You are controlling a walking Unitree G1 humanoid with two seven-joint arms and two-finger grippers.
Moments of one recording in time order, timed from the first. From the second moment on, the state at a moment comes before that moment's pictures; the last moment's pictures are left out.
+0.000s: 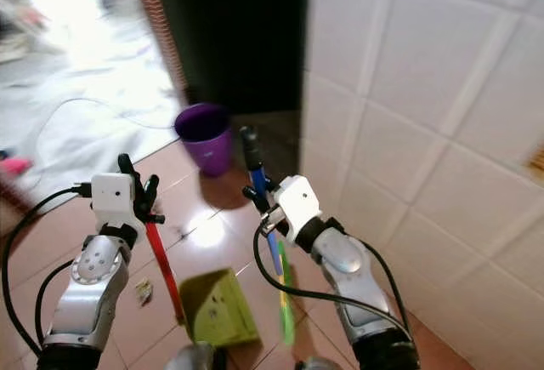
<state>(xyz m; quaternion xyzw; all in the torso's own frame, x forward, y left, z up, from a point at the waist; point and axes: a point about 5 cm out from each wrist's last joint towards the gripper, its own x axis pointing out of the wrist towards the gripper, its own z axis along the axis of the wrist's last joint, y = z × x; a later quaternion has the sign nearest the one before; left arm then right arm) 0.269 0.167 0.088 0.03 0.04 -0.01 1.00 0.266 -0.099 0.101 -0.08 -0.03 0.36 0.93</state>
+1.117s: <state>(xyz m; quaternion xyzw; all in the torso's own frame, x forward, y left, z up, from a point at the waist) 0.264 0.179 0.086 0.07 0.05 0.07 0.99 0.267 -0.086 0.109 -0.09 -0.06 0.39 0.92</state>
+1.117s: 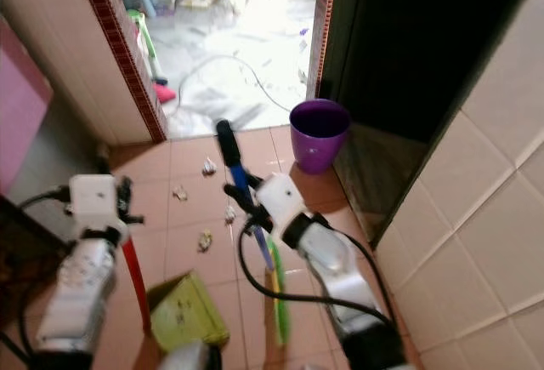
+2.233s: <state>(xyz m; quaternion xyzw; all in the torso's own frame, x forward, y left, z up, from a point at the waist) 0.269 0.195 0.092 0.08 0.04 0.16 0.98 0.272 -0.093 0.108 -0.06 -0.05 0.35 0.93</state>
